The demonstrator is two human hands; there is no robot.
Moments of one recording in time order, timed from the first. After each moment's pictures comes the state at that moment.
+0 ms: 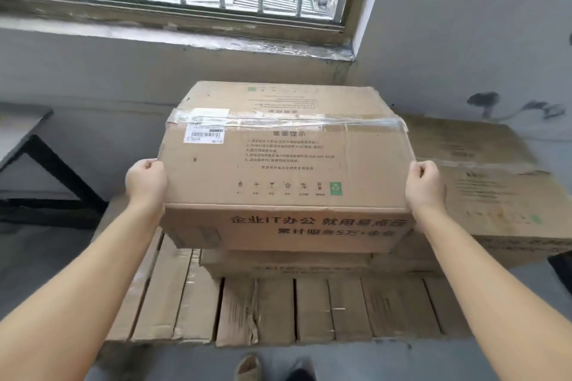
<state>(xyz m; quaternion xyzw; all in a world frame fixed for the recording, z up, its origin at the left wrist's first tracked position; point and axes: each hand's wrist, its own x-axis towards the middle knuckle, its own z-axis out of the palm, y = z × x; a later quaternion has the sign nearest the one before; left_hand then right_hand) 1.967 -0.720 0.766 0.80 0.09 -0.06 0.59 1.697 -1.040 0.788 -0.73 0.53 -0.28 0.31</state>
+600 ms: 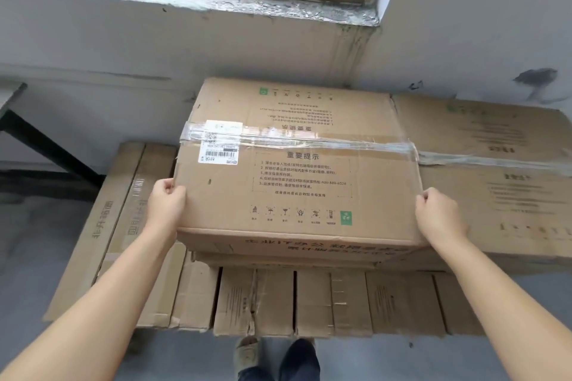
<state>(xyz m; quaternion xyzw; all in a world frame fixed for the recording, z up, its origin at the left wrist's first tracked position) 1.960 -0.758 0.695 0.83 0.08 -0.17 0.52 1.696 -1.093 0.719 -0.83 0.55 0.03 0.11</state>
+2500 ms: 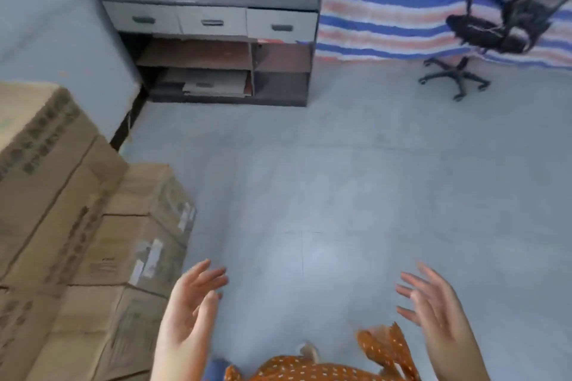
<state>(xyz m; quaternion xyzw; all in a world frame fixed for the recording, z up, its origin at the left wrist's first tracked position) 1.362 -0.662 0.742 0.45 -0.57 -0.57 0.37 1.134 -0.480 0.754 -0.15 0.73 -0.61 0.25</state>
